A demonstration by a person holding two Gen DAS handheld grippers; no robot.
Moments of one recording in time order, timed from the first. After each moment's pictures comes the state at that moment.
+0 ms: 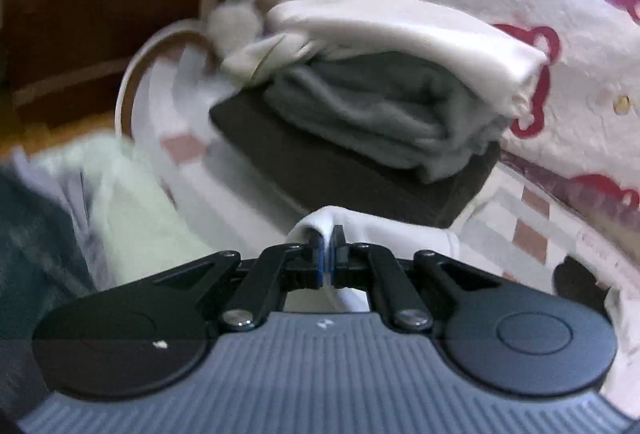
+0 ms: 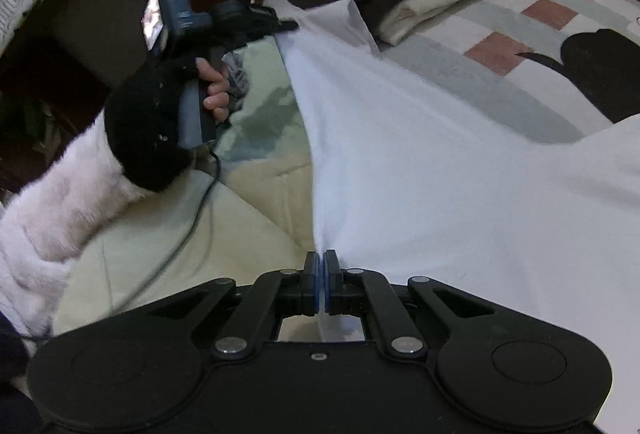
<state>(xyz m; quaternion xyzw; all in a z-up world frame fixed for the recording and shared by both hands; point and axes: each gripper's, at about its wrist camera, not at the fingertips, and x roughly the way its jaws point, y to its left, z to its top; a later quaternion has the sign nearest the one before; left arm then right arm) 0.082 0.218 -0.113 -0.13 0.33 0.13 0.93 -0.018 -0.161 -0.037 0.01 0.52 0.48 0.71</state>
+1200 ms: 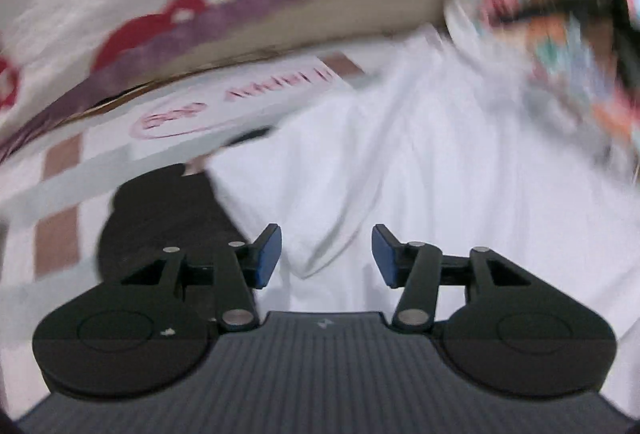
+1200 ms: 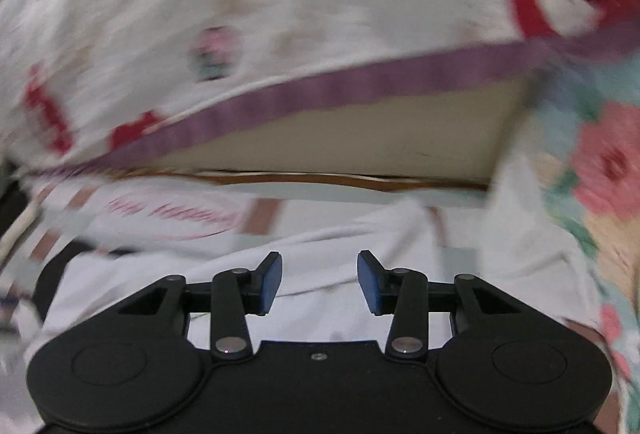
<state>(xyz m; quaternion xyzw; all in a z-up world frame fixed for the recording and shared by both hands) 0.156 -0.162 -0.125 0.18 0.36 -0.42 0.81 0.134 -0.583 -0.023 0.09 0.36 -0.03 0.93</state>
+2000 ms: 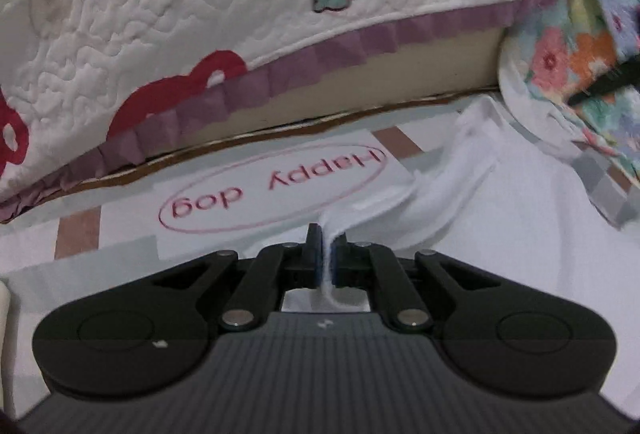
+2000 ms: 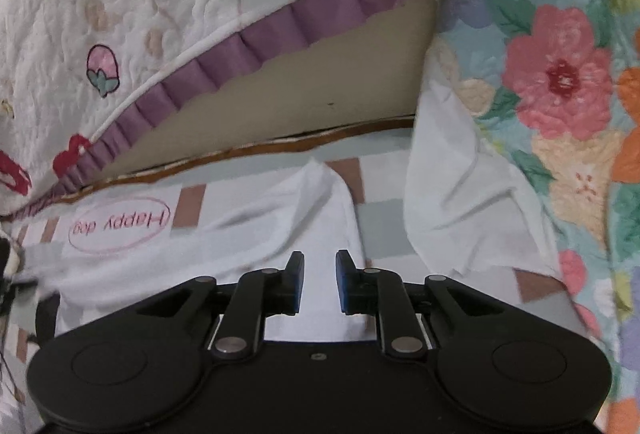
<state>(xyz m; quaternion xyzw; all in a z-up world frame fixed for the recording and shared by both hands) 0.214 -0.182 -0.090 0.13 0.32 -0.39 0.86 0.154 -0.663 -0.027 0.17 0.43 -0.07 0.88</state>
